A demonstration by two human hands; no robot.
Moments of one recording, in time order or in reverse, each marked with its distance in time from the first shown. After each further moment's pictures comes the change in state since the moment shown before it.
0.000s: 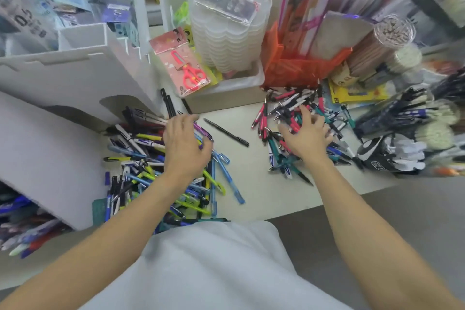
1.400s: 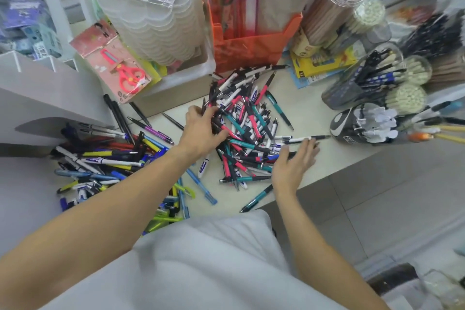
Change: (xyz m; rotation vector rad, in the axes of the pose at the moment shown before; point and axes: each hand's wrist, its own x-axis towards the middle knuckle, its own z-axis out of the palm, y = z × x) left_hand 0.054 0.073 0.101 0.031 -0.585 -0.006; right_hand -0.062 0.072 0.073 0.686 0.226 0.362
